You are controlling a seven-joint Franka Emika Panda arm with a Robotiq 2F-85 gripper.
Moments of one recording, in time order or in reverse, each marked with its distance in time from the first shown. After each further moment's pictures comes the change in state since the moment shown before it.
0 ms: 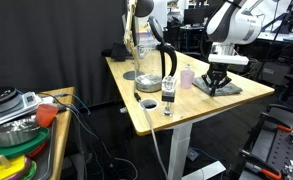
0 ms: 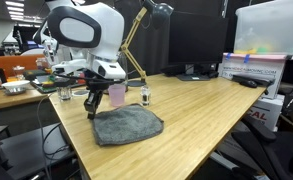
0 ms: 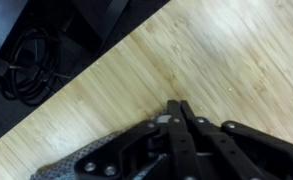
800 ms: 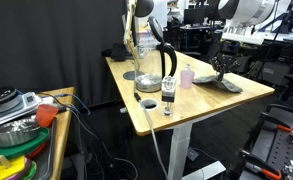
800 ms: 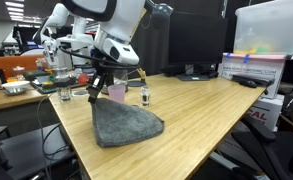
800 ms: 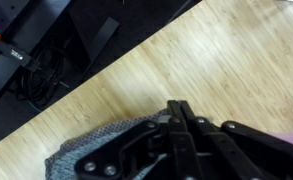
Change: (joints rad) arm -0.099 -0.129 -0.072 0.065 0.038 -0.312 -0.193
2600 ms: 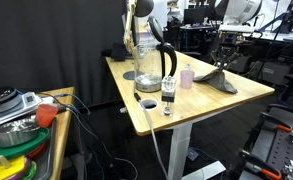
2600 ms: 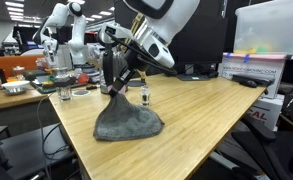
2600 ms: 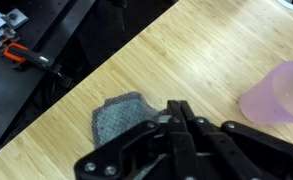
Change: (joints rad) arm -0.089 0.239 -0.086 0.378 0.009 -0.394 0.076
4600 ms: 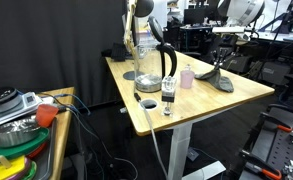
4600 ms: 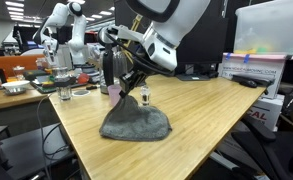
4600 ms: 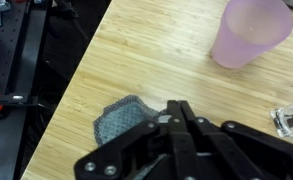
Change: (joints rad) arm 0.002 0.024 -0.043 0.002 0.127 0.081 0.313
